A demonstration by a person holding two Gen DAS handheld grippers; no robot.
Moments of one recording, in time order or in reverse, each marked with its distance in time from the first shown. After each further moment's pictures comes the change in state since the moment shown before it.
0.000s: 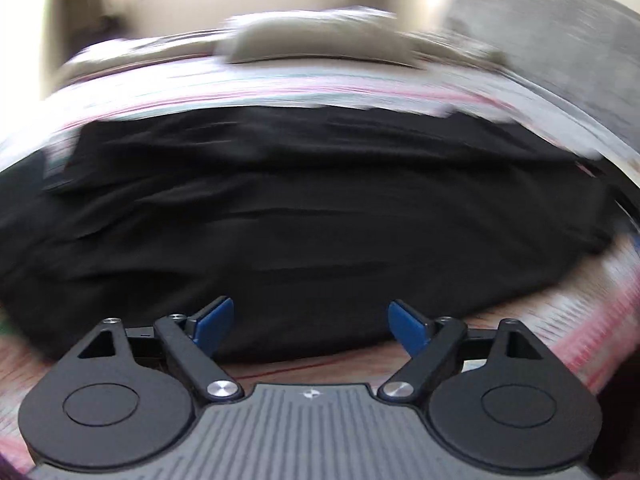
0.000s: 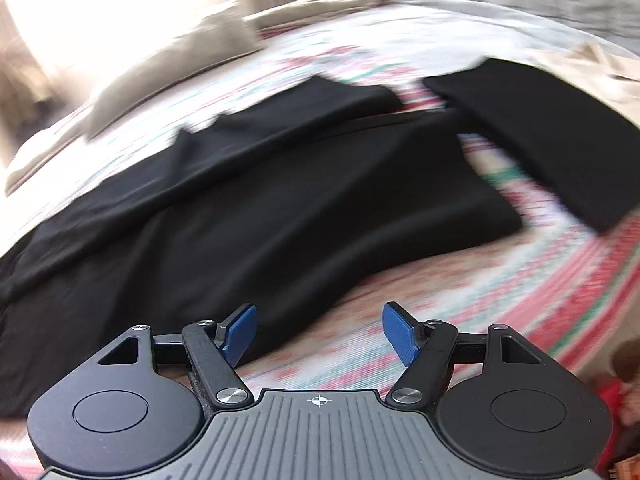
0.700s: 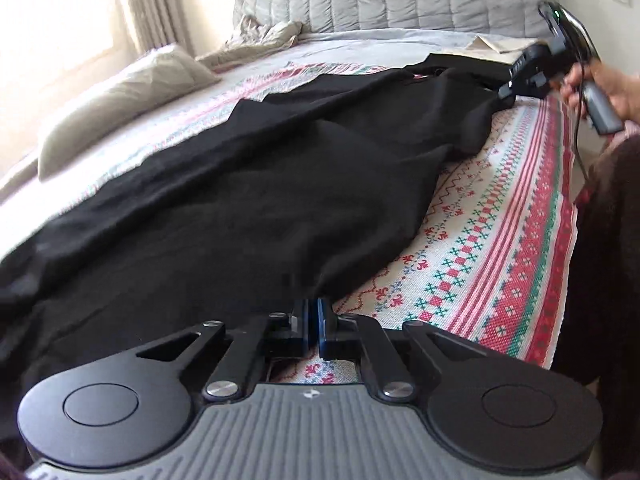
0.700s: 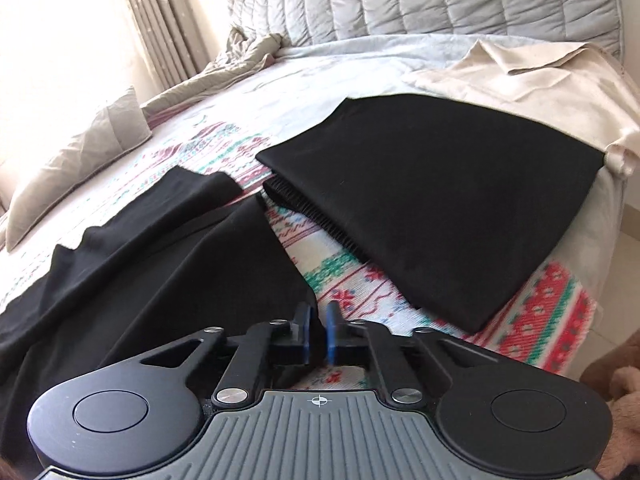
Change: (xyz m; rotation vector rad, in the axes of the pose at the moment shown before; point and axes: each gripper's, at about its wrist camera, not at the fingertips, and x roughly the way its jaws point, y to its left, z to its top) left arm 0.044 -0.116 -0.014 0.513 -0.097 -0.222; right arm 0.024 -0.114 0.033 0.184 -0.197 -0.134
